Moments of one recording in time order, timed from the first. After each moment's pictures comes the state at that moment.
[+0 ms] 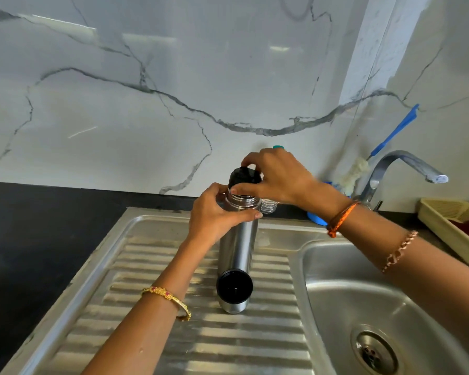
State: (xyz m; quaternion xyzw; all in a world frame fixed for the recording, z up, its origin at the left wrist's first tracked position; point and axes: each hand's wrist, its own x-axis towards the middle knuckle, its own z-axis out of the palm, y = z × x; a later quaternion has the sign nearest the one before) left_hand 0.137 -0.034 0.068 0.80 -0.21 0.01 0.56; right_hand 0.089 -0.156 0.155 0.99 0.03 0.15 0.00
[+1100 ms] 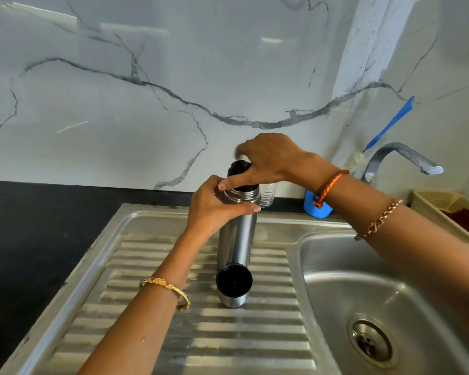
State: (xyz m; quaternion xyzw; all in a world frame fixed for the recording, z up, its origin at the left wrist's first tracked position) left_hand 0.141 -0.032 0.070 0.78 -0.23 -0.02 0.58; right_hand 0.107 -0.151 0.174 0.99 0.03 0.07 0.09
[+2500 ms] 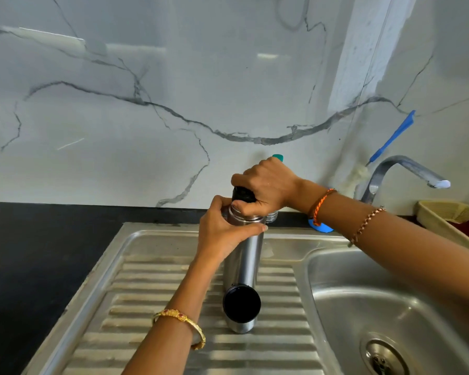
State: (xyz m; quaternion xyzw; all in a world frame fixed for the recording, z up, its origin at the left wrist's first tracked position) left_hand 0.138 -0.038 0.067 0.77 -0.22 -0.03 0.60; right_hand 0.136 -0.172 0.143 0.91 0.26 0.26 0.17
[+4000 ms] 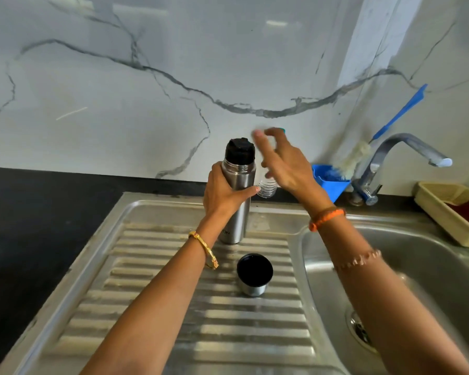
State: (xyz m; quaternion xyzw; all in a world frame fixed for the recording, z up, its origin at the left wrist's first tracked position) left_hand 0.173 -0.073 0.042 0.81 -0.17 0.05 0.55; right_hand 0.100 -0.167 0.125 0.90 -0.14 0.23 -0.33
